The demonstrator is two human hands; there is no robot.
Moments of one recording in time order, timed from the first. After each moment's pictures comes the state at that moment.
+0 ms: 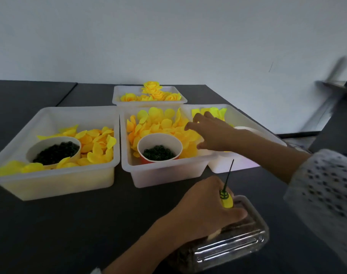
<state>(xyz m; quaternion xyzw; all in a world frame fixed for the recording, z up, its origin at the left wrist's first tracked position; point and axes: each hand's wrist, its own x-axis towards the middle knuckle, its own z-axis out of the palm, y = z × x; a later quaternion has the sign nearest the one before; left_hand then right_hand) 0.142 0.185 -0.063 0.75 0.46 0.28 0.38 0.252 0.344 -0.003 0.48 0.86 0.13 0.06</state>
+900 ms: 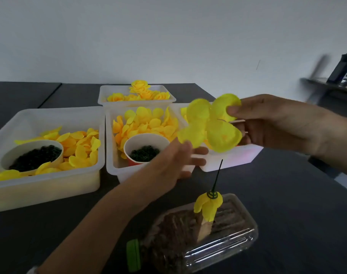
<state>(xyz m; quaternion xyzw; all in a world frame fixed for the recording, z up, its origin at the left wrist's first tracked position) 0.112 0.225 -0.021 0.59 0.37 0.40 0.60 0.308 0.226 0.084 0.40 0.67 -0.56 -0.29</state>
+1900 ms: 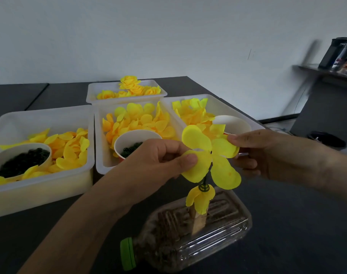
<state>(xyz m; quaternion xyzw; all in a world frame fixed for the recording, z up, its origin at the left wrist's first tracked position) 0.089 0.190 0.009 0.71 0.34 0.35 0.51 0.326 0.195 0.033 0.49 0.53 -0.61 -0.32</state>
